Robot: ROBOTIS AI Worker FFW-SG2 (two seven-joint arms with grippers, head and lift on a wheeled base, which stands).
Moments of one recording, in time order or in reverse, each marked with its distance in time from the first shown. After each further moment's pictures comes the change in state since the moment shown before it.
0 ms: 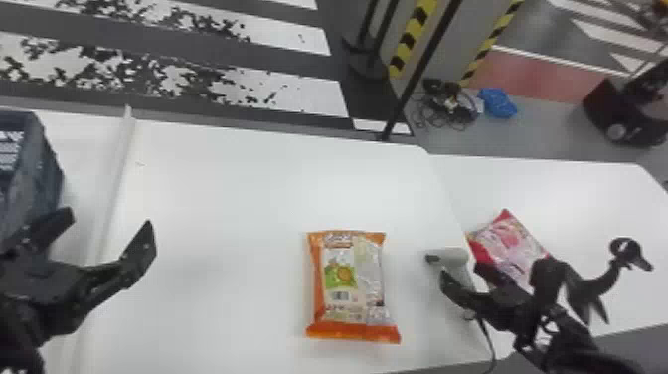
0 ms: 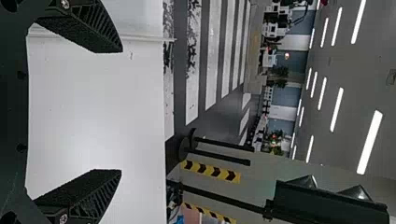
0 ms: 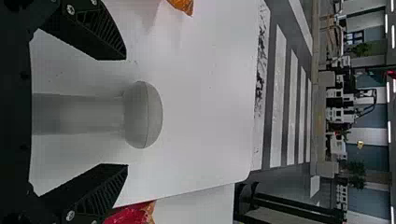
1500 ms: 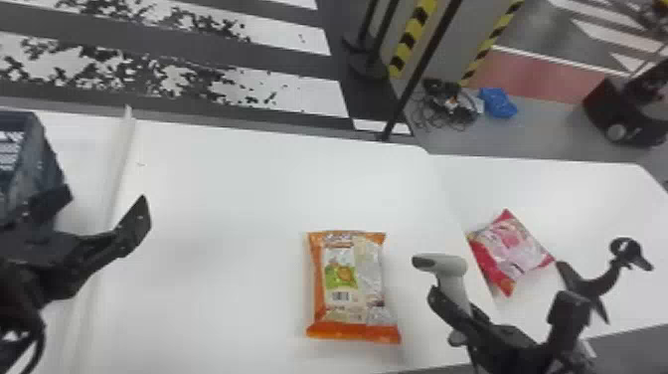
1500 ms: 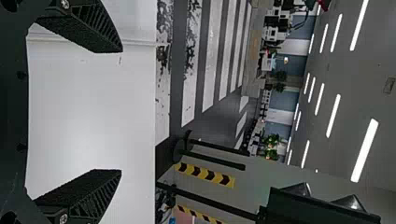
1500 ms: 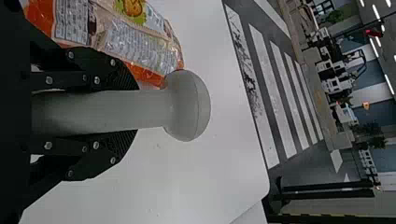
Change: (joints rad) left arm -0.122 0.036 0.006 0.075 0.095 0.030 0.026; right arm 0.316 0.305 -0.083 -0.685 -0.198 0.486 -0.039
